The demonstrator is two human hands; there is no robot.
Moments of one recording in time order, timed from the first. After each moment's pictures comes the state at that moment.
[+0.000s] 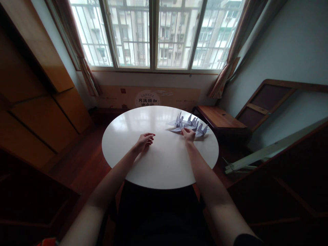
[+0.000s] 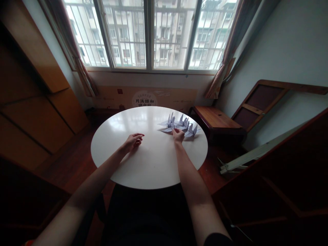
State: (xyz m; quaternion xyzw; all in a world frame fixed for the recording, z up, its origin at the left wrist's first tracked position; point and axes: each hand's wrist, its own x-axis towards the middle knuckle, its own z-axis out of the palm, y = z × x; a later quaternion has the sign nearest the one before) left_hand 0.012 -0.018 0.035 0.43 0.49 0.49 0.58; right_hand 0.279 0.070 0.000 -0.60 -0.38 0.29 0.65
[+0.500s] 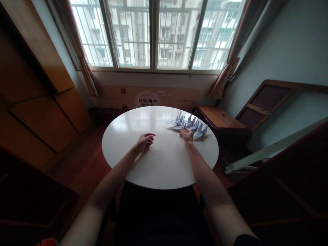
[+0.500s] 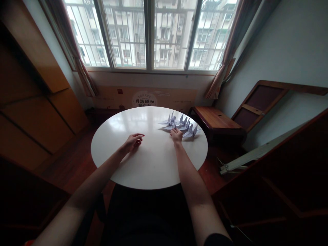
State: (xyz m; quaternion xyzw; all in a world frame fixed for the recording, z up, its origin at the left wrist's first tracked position) left_hand 0.012 -0.015 0.031 0.43 0.48 0.50 0.58; right_hand 0.269 0.061 0.012 -0.57 -0.36 0.38 0.63
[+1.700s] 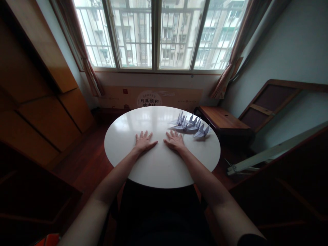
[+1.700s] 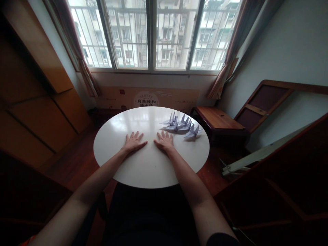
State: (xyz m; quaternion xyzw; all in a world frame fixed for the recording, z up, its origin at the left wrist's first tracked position) left_hand 0.002 -0.014 0.019 0.73 0.67 0.08 0.07; right_hand 0.217 0.017 0.020 -0.61 -0.79 0.06 0.02
